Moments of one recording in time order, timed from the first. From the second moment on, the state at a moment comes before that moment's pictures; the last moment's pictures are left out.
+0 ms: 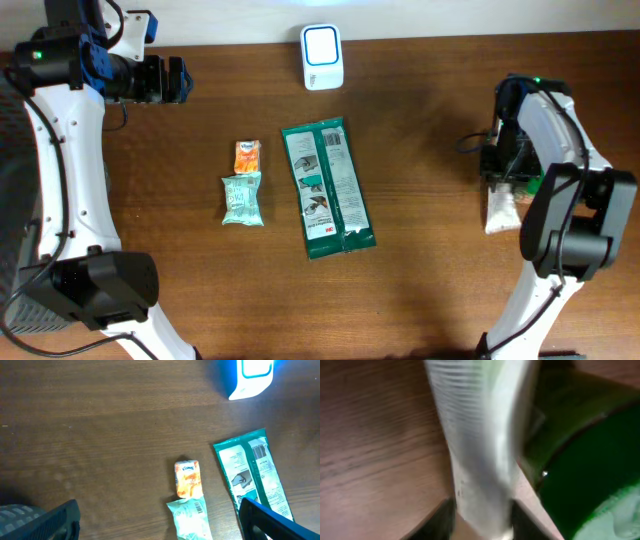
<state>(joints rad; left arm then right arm) 0.14 1.96 2.21 -1.28 0.26 0.16 -0.17 2.13 1.68 -1.33 0.19 0.11</state>
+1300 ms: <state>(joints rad) -0.25 2.05 1.60 -0.96 0.38 -0.27 0.13 2.08 1.63 -0.99 -0.53 0.01</state>
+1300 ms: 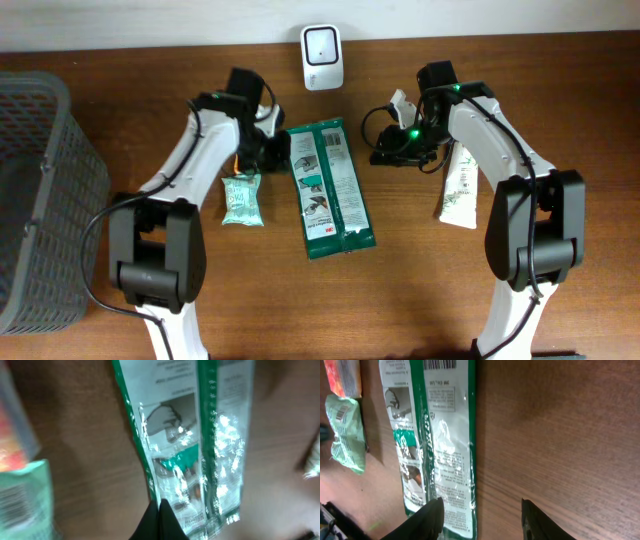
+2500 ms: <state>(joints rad) -0.33 2.09 1.39 -0.65 0.37 -0.57 0.31 2.14 1.40 -0.67 -0.70 0.20</state>
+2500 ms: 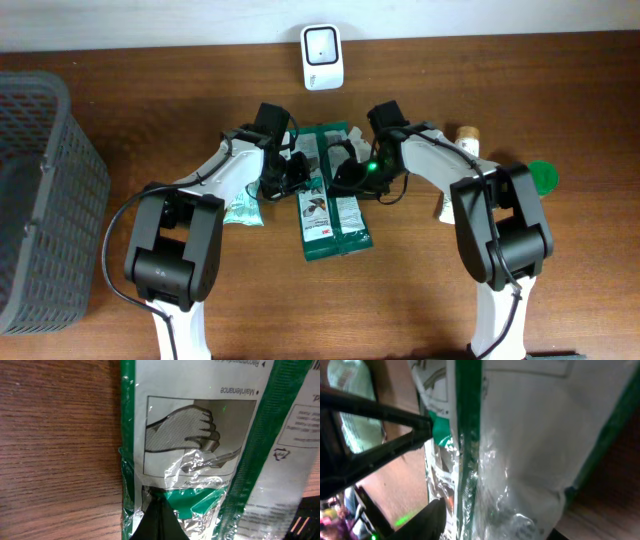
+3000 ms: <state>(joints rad) -0.33 2.09 1.39 -0.66 0.37 -0.57 0.28 2.14 1.39 -0.53 -0.98 -0.01</state>
